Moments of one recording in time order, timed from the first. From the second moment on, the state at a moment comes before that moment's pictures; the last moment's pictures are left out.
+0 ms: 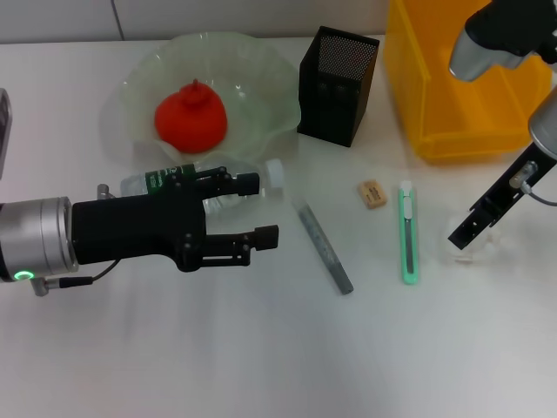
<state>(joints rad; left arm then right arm) -0.51 -2.00 1.08 0.41 1.56 1.64 -1.16 0.80 2.02 1.85 1.03 0.42 -1.62 2.55</state>
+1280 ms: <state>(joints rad) -0.51 -2.02 1.08 0.40 1.56 1.61 -1.16 0.81 2.02 2.06 1.39 0.42 -1.76 2.60</state>
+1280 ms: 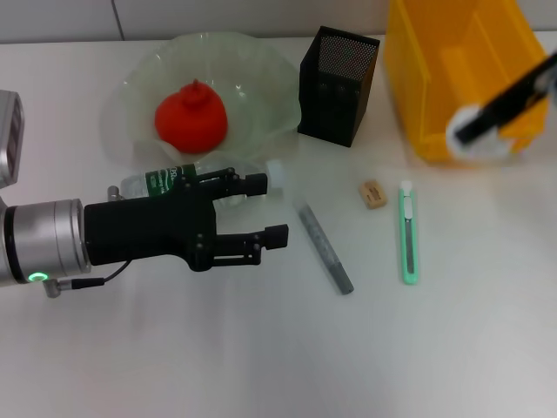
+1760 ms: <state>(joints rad) -0.51 -2.02 1.08 0.40 1.56 1.62 -1.16 0.76 2.02 2.18 1.30 0.46 -1.27 2.55</state>
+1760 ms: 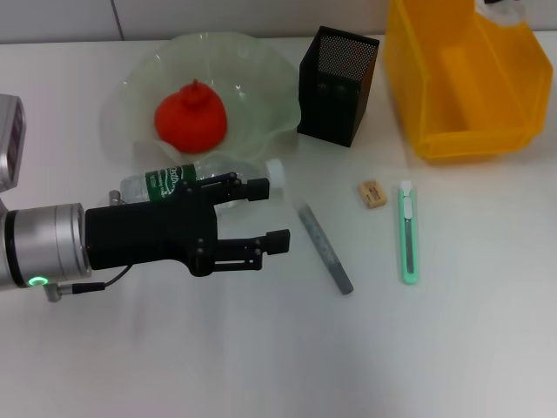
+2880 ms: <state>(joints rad) -0.51 -2.02 1.08 0.41 1.56 1.62 -1.17 0.50 2.08 2.43 0.94 1.61 -1.37 1.71</state>
